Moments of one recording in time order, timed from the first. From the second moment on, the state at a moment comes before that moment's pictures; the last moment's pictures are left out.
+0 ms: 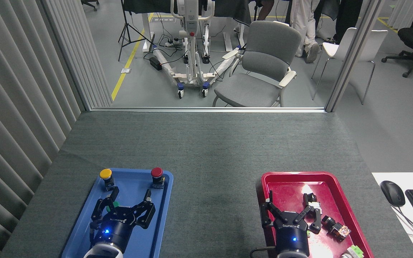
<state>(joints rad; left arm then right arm) -0.07 0.19 -0.25 -1.50 -1.25 0.12 0.06 -0.07 0.00 0.26 -1.31 1.46 0.41 -0.23</state>
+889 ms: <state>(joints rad) -0.03 0.19 -0.23 -1.54 -1.22 0.12 0.07 -0.08 0.00 0.26 -1.31 1.46 0.41 -0.22</state>
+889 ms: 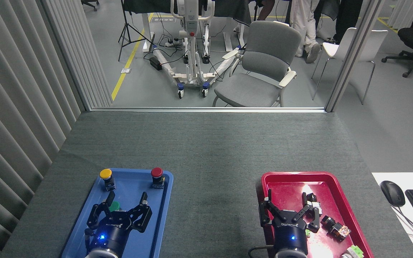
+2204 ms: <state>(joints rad) 0.09 0.18 -0.07 -1.55 -1.21 0.13 -0.14 -0.08 0.00 0.19 -1.31 1.38 0.41 -0.22</state>
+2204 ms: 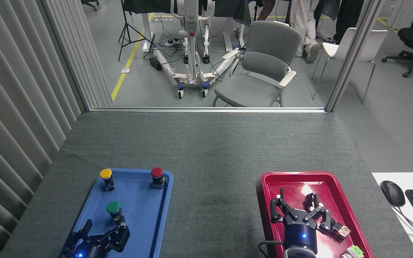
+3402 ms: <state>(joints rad) 0.01 0.16 -0.17 -1.41 -1.22 0.02 0.00 -0.07 0.00 0.23 -1.32 1.47 0.37 -0.22</state>
